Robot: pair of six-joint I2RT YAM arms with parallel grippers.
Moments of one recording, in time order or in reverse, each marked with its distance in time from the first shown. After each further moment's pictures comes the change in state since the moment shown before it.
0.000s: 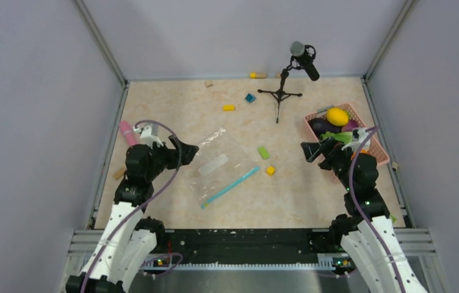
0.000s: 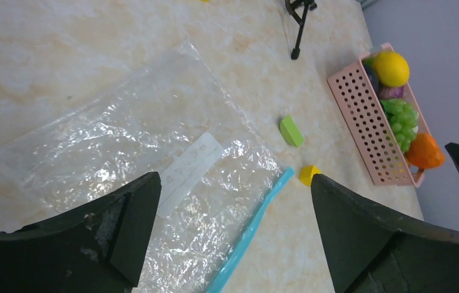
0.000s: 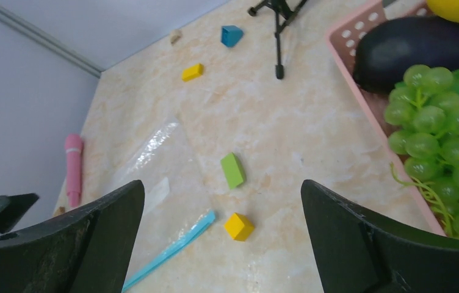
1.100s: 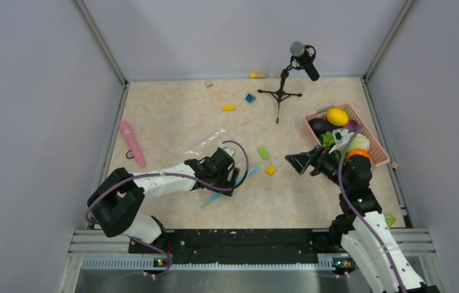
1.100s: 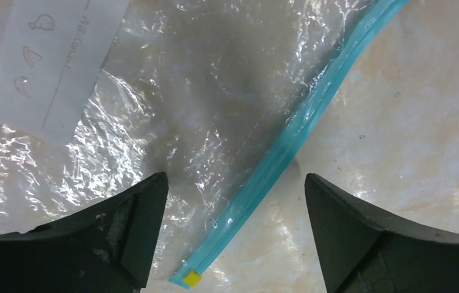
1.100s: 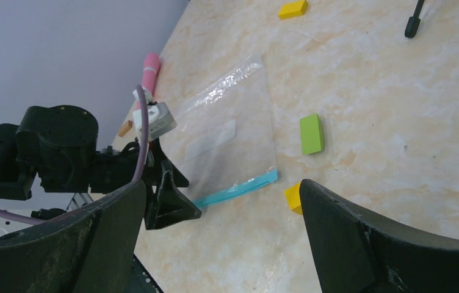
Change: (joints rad) left arm -0.716 0.816 0.240 -0.240 -0.421 0.104; right arm 0.000 0.057 -0.119 0.258 -0.420 0.011
